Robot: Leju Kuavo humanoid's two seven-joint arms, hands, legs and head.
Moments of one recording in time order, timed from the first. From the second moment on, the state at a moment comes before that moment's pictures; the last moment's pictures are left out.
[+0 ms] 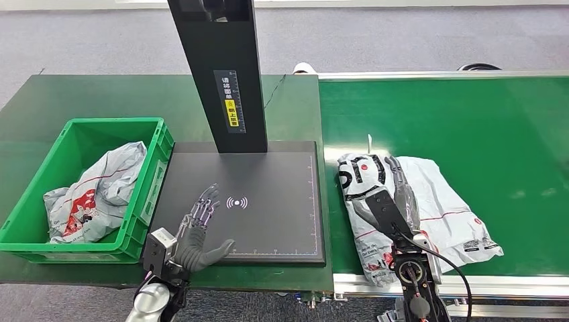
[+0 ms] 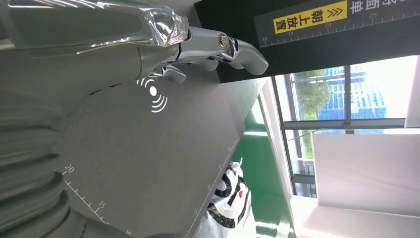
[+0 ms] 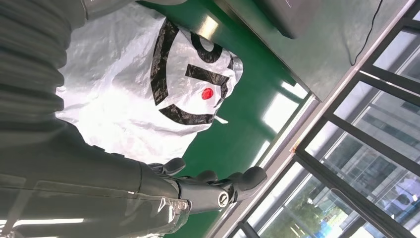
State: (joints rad) left arm -0.11 -0.12 -0.13 -1.22 -0.21 -0.27 -0.54; right arm -0.24 0.08 -0.01 -1.17 0.65 -0.11 -0.28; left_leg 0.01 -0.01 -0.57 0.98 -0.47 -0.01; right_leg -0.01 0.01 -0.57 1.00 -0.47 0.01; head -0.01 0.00
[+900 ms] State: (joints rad) left arm -0.03 -0.10 0.04 -1.38 -0.27 -0.25 -0.45; right arm -0.12 0.02 -0.14 -1.17 1.11 0.13 0.30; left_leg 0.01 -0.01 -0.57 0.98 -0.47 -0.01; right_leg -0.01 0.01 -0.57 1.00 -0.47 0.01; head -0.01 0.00
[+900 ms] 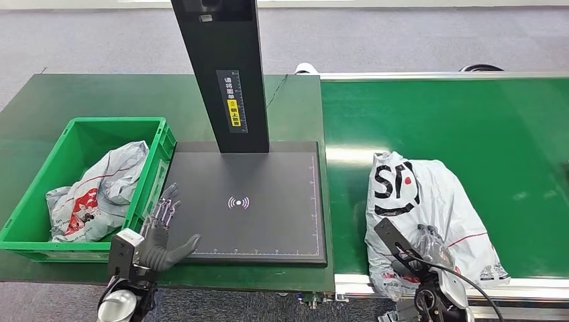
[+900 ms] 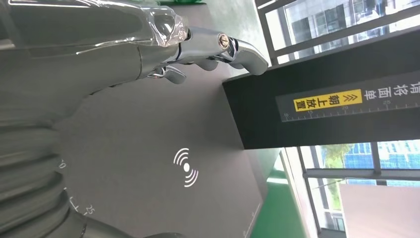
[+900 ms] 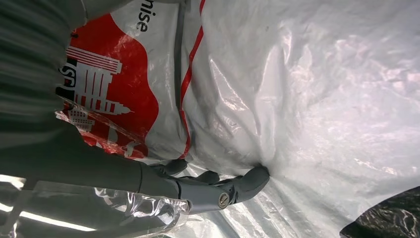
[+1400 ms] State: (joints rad) left arm -0.02 -0.10 0.06 -1.39 -0.27 -0.25 -0.45; right arm -0.12 0.02 -0.14 -1.17 1.08 0.15 0.26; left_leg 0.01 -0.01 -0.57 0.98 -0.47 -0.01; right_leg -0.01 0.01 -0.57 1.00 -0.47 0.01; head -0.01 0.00
